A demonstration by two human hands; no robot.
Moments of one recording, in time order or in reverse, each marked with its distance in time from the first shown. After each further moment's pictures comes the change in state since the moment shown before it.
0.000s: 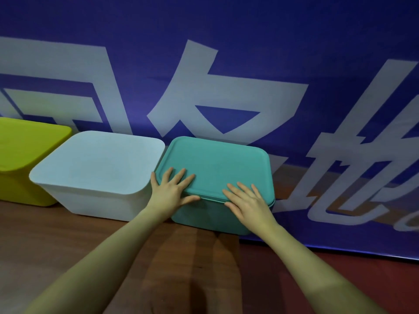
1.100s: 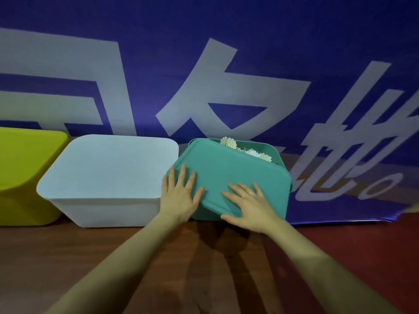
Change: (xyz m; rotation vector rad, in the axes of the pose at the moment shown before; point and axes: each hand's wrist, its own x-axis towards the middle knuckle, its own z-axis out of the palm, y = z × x) left_hand -0.023 -0.064 -0.002 -0.201 -0.028 0.033; right_hand 0.040 -0.113 -0.026 -0.027 -0.637 0.280
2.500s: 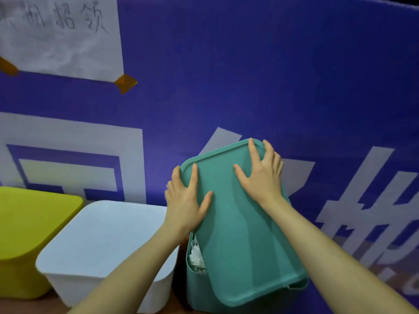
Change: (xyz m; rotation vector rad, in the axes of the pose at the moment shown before) left_hand 0.092 0.022 -0.128 -0.241 0.605 -0.050; right_hand 0.121 0.035 -0.191 0.115 1.051 0.168
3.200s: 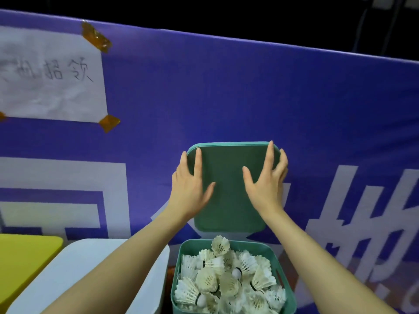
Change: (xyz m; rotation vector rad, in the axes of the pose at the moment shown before) left_hand 0.071 0.068 -0.033 0.021 0.076 0.257; right_hand 0.022 0.023 -0.054 0.235 0.189 0.196
